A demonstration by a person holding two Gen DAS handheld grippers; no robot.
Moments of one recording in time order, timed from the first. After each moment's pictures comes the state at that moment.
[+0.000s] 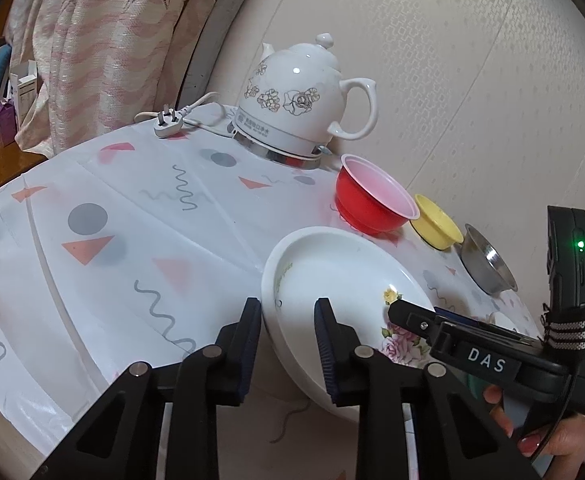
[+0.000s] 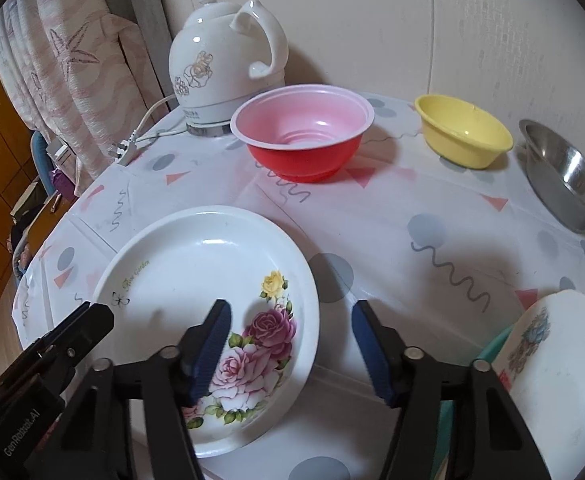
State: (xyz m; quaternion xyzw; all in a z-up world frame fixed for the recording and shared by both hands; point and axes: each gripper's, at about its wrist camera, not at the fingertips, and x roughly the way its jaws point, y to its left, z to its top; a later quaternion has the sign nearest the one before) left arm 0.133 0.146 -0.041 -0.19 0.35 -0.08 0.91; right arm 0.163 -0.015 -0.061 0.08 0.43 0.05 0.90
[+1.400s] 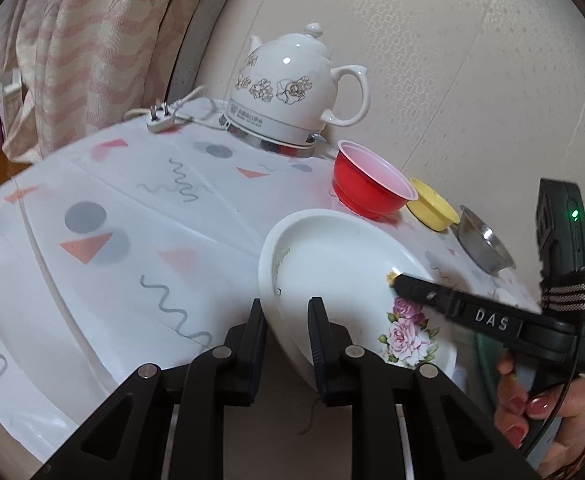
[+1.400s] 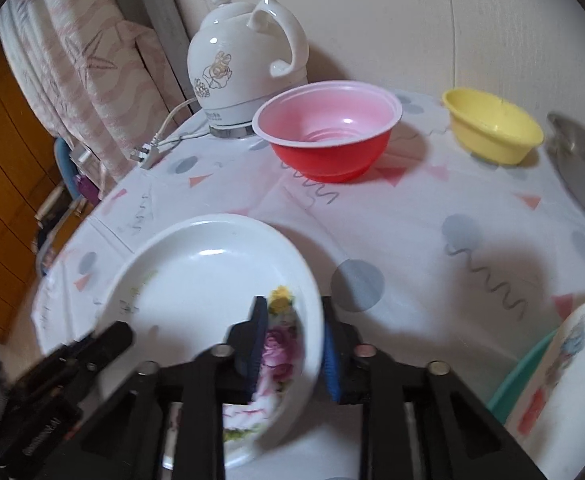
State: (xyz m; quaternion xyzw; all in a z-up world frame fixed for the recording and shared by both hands) left arm 0.130 0.150 -0.048 -0.16 0.35 -0.10 0.92; right arm 0.165 -0.008 -0.066 0.09 0.41 0.10 0.90
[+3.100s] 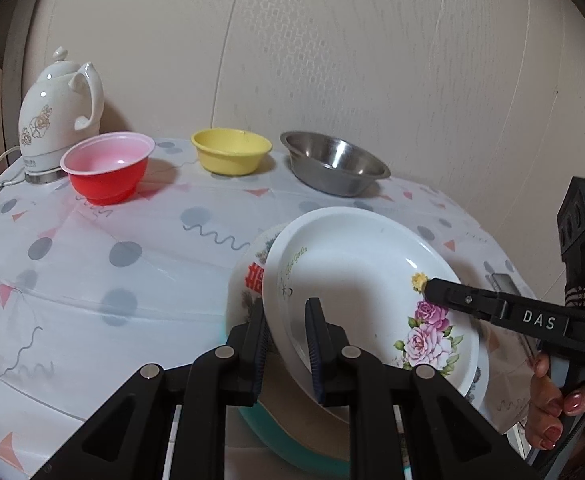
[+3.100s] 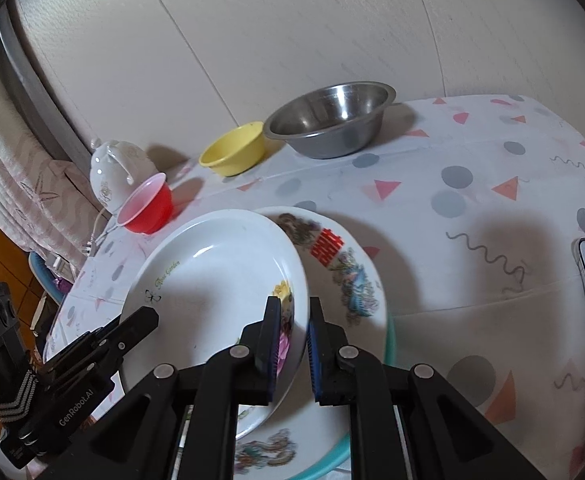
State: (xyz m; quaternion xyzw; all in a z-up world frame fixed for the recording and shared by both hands) left arm 0.101 -0.076 -0.015 -0.03 0.35 -0.25 0.90; right arm -0.003 -0.236 -0.058 0.24 0.35 -0.02 0.91
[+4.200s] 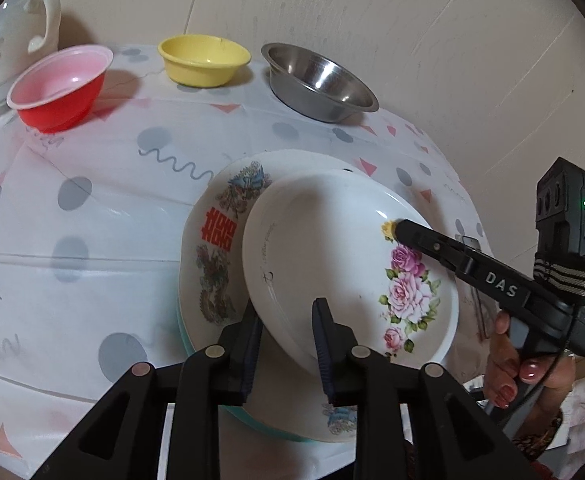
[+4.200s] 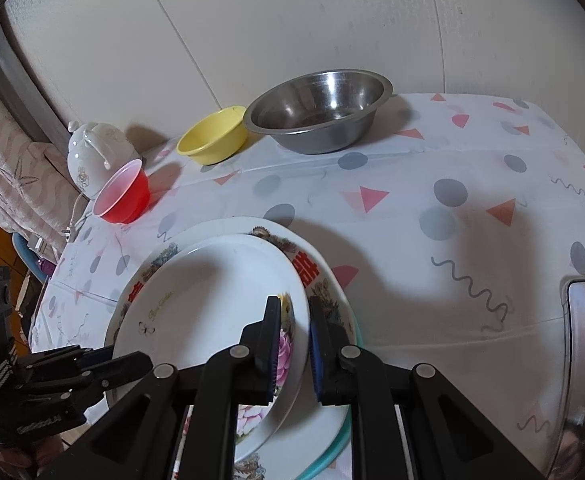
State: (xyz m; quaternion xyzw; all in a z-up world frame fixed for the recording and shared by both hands) left arm 0.132 -0.088 -0.012 -0.05 0.53 -0.31 0.79; right arm 0.025 -0.252 -0.049 0.22 0.40 -0.03 0.89
